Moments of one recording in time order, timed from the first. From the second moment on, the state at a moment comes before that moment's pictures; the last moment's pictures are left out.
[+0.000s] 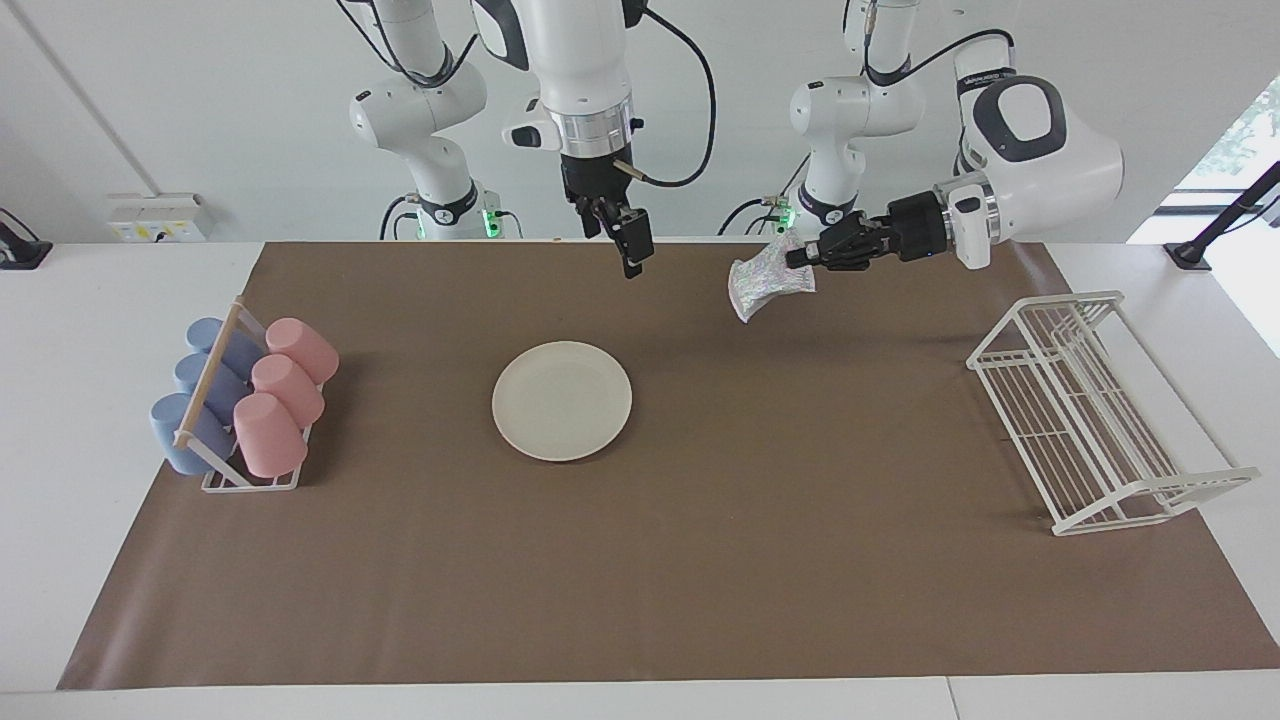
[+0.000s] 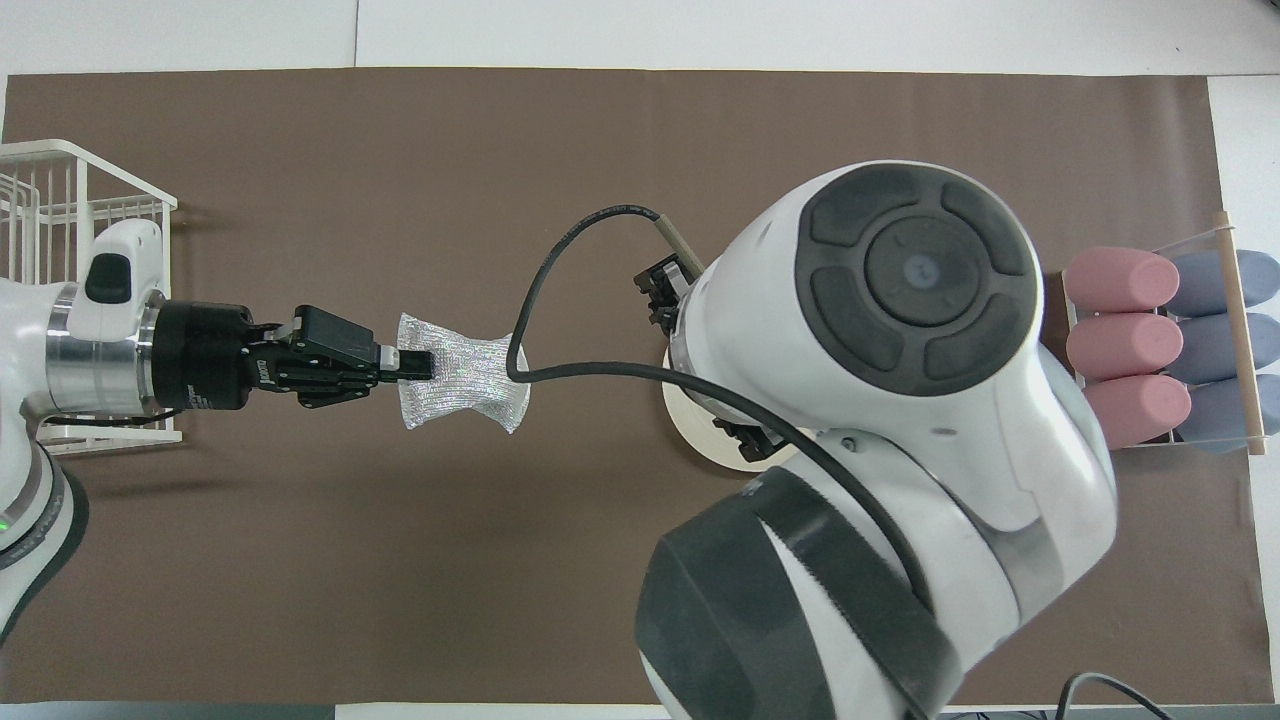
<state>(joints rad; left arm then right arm) -0.04 -0.14 -0.06 -2.14 -1.25 1.70 0.13 0.61 0.14 -0.03 -1.47 0.08 1.72 1.63</state>
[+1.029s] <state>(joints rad) -0.09 -0.14 -0.06 -2.27 -1.41 1.71 0.44 0.71 0.17 -0.02 -1.57 0.28 1.91 1.96</state>
